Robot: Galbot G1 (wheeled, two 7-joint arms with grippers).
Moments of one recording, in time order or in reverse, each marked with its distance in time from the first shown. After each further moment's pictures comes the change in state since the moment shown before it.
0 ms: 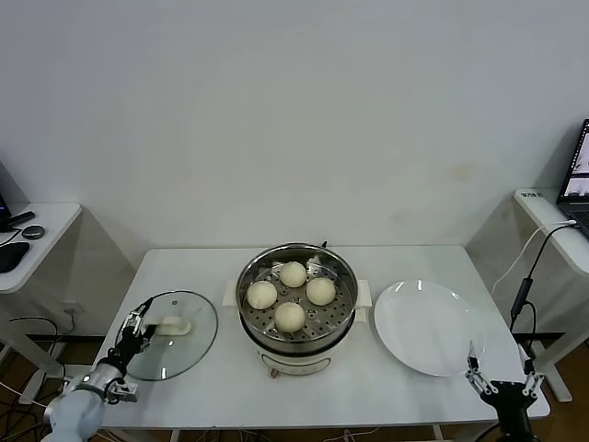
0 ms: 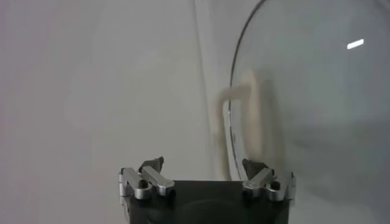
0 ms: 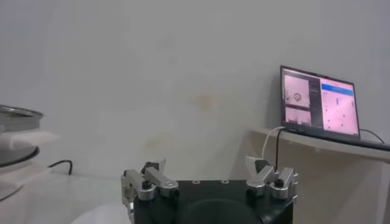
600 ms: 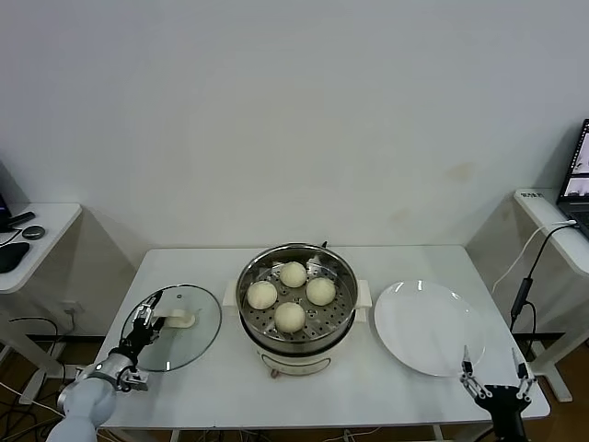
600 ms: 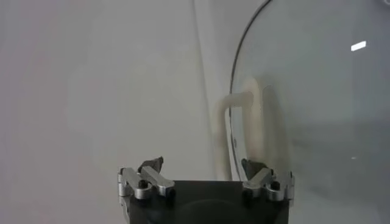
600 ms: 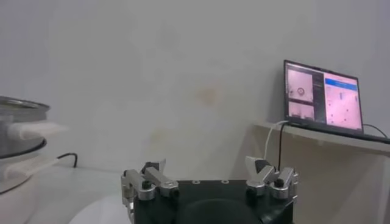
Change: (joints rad) left arm -0.041 -0.009 0.046 0.006 0.003 0.025 0.043; right arm -0.011 0.009 -0.016 -0.005 -0.021 0.002 -0.003
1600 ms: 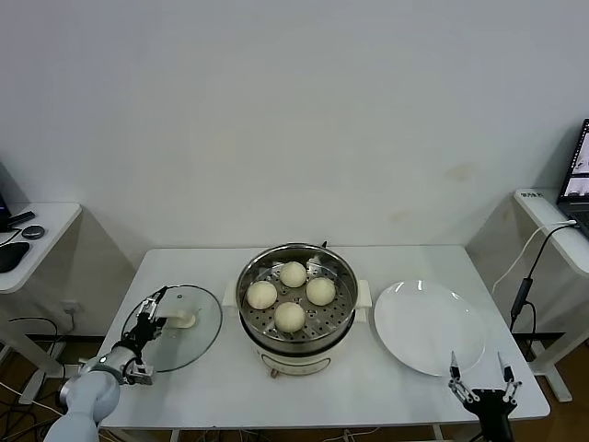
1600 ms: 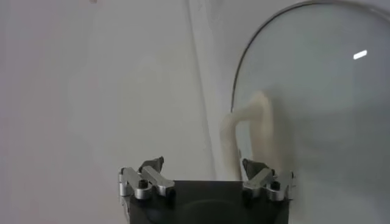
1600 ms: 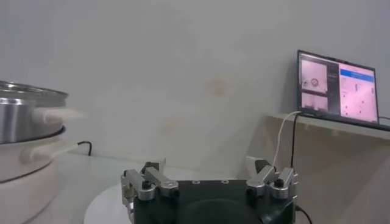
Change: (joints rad) left arm 0.003 0.016 0.032 -0.085 -0.038 0.069 0.105; right arm 0.000 0.006 -0.032 -0.023 -0.032 0.004 -0.004
